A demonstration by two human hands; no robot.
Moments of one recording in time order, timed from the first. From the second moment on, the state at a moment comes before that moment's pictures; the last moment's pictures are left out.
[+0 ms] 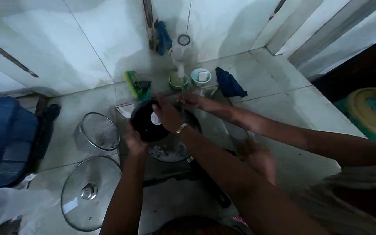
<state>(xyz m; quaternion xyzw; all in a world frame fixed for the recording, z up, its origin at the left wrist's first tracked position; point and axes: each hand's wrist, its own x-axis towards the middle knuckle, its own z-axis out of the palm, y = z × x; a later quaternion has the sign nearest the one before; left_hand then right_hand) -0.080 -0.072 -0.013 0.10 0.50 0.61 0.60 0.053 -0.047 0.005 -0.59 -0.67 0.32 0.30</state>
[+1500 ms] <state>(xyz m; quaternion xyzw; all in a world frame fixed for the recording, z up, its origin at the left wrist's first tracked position) -0.100 -0.093 -0.017 0.71 0.53 0.44 0.18 0.078 -0.050 0.022 -0.60 -0.18 0.54 0.56</state>
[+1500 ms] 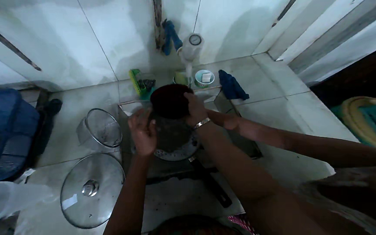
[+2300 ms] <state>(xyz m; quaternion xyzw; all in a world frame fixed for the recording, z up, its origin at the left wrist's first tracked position) -0.095 -0.077 0.029 0.33 0.51 0.46 0.64 0.079 -0.072 -0.026 -0.53 -0.26 0.58 0.56</state>
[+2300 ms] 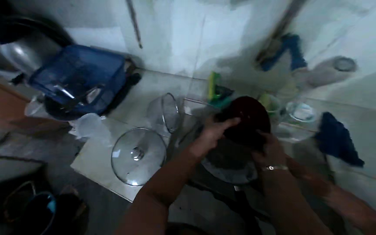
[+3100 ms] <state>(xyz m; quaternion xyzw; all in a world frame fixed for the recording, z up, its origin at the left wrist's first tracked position) -0.489 -0.024 0.094 0.54 0.82 0.14 -0.07 0.086 -0.019 -0.040 -0.52 -0.20 0.58 0.59</state>
